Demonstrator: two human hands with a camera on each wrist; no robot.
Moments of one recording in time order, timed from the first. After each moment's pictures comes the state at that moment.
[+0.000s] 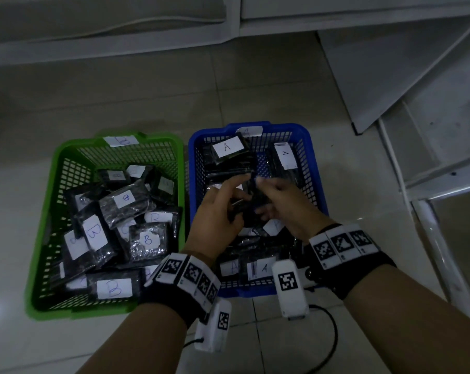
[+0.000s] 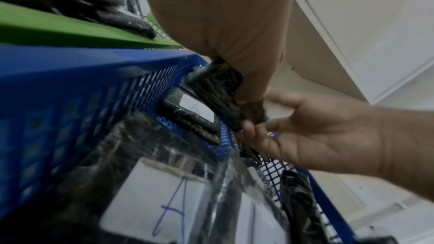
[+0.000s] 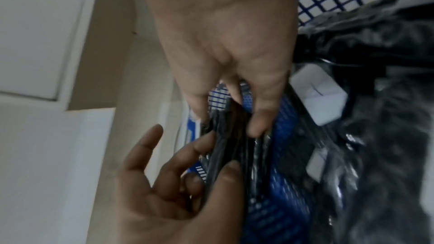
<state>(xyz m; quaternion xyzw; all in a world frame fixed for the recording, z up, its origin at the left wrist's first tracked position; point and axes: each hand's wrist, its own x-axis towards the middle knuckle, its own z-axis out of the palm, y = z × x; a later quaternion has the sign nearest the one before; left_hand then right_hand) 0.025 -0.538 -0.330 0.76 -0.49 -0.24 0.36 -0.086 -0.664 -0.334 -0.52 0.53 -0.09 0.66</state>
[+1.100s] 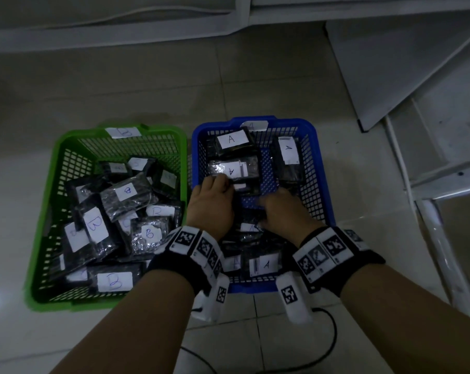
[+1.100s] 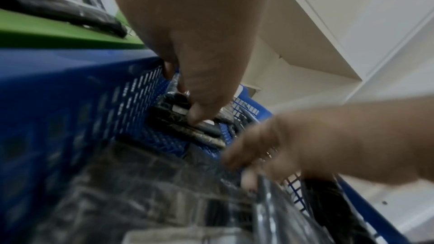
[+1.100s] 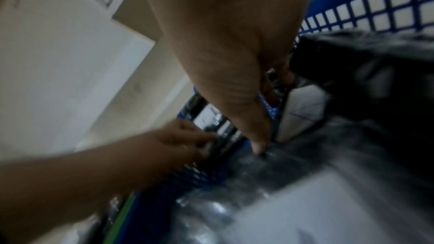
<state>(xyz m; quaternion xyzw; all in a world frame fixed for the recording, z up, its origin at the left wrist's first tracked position) 0.044 -0.554 -0.349 0.82 -0.56 -0.13 0.00 -0.089 -0.655 -0.352 -0.88 0.35 0.20 0.25</state>
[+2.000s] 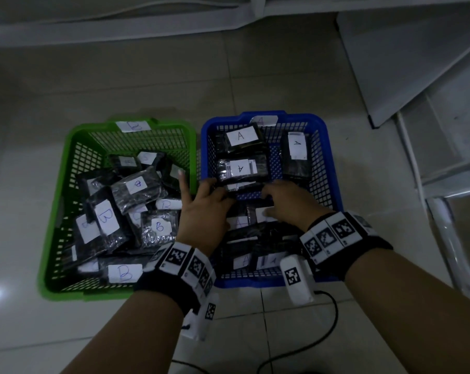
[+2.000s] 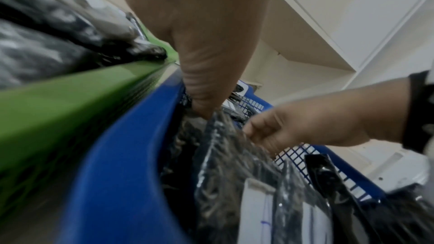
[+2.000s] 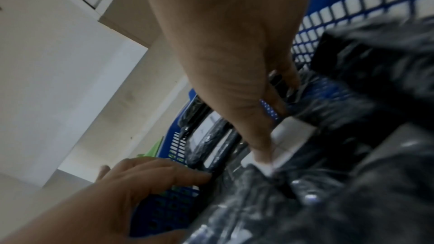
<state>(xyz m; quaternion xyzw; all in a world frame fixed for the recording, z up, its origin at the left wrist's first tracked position) 0.050 -0.515 -0.338 0.80 -0.58 -0.09 -0.09 -0.080 -0.668 -0.354 -0.89 0.32 0.20 0.28</state>
